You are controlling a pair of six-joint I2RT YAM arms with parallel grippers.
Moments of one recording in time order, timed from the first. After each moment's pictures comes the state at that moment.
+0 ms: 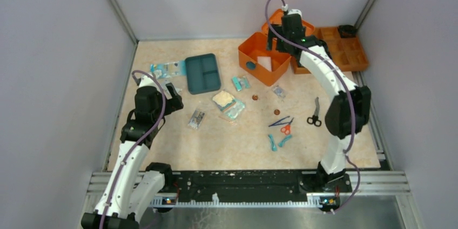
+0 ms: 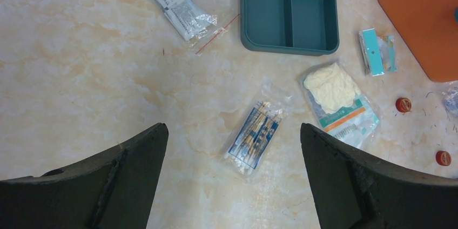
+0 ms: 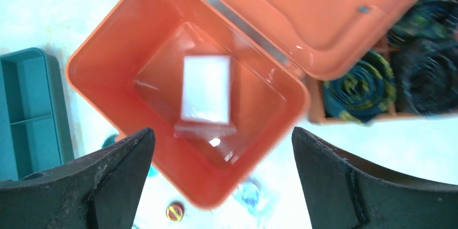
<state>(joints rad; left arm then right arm) -0.16 0.75 0.73 -0.49 -0.17 -0.38 0.35 1.94 1.85 -0.55 0.22 0.26</state>
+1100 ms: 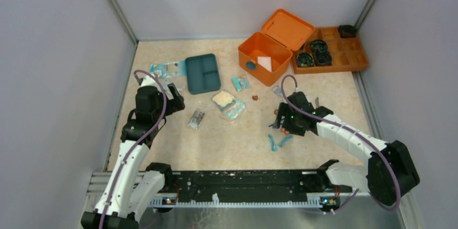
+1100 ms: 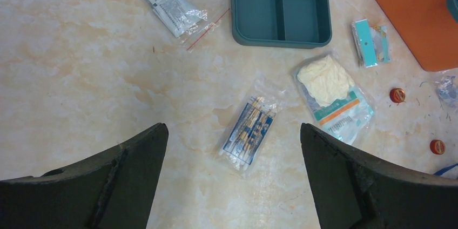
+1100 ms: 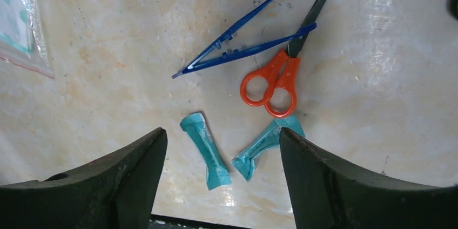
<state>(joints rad) -0.16 0.75 0.73 -0.49 -0.13 -0.38 0.51 1.15 0.65 -0.55 0.05 0.76</state>
